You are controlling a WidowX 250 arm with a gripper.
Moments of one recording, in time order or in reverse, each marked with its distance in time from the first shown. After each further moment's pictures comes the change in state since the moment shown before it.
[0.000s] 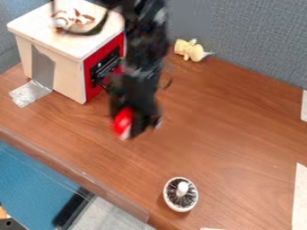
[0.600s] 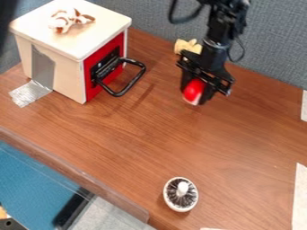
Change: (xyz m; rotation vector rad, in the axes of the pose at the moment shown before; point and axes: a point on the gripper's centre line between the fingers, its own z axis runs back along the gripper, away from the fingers) arm 0.147 -0.022 0.010 0.015 -0.055 0.025
